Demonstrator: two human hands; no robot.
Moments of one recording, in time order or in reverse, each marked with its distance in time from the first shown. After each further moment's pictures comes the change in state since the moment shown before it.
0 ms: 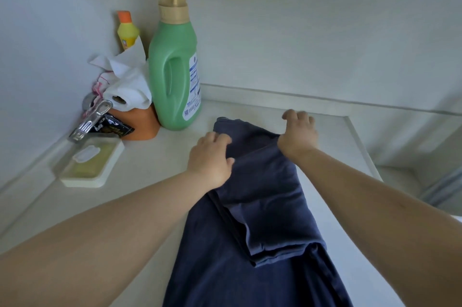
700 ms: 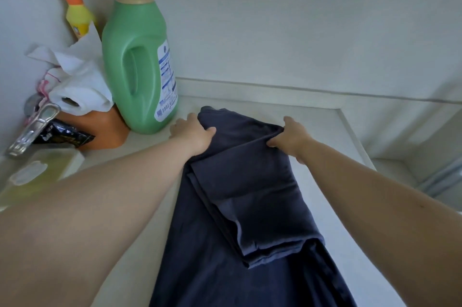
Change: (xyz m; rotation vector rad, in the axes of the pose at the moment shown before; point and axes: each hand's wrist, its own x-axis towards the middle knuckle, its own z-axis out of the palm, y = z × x) left_hand 0.099 -0.009 0.019 -0.096 -0.071 -0.369; right_hand 0.037 0.035 0.019 0.339 -0.272 0.271
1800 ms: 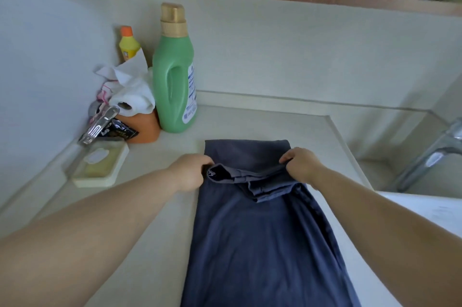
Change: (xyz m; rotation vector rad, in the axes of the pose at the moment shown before) left_hand -0.104 -0.080 -0.039 0.073 -0.280 0.479; right_hand -0.123 0.009 -0.007 -0.129 -0.017 -0.014
